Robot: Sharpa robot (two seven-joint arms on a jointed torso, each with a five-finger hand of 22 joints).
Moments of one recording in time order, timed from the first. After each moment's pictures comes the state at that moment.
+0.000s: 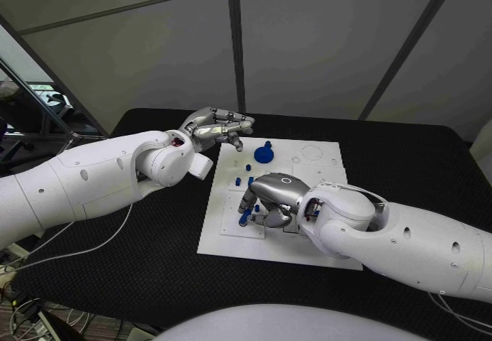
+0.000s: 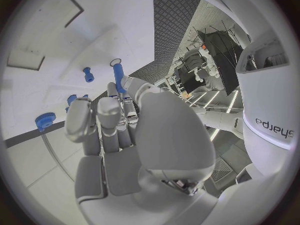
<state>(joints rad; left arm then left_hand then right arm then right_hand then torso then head) 1.14 -0.82 0.07 1.41 -0.15 -0.11 0.22 1.43 -0.14 0.33 0.11 0.19 0.95 0.20 0.17 0.07 1.00 0.12 0.37 0.12 1.14 0.04 0.92 0.37 0.20 1.15 0.13 0.52 0.86 1.02 -0.61 0.02 1.68 -1.69 -0.16 -0.12 1.51 -0.14 0.46 0.07 0.23 1.12 0.15 0.09 0.09 1.21 0.09 0.13 0.07 1.46 -0.01 1.12 0.80 0.10 1.32 0.10 1.34 1.25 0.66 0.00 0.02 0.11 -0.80</state>
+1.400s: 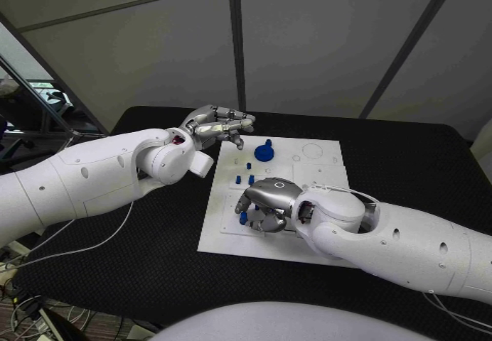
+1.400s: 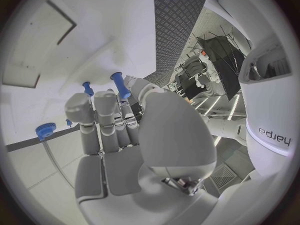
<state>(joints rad) 1.14 -0.82 0.07 1.41 -0.15 -0.11 0.22 1.43 -0.14 0.33 0.11 0.19 0.95 0.20 0.17 0.07 1.00 0.13 0.37 0.12 1.14 0.04 0.92 0.37 0.20 1.15 0.13 0.52 0.85 1.02 -0.57 0.00 1.66 -1.72 -0.11 -0.16 1.41 -0.17 0.43 0.06 0.23 0.95 0.19 0.06 0.07 1.01 0.13 0.07 0.06 1.42 0.04 1.05 0.68 0.10 1.20 0.14 1.22 1.11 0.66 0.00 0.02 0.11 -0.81</state>
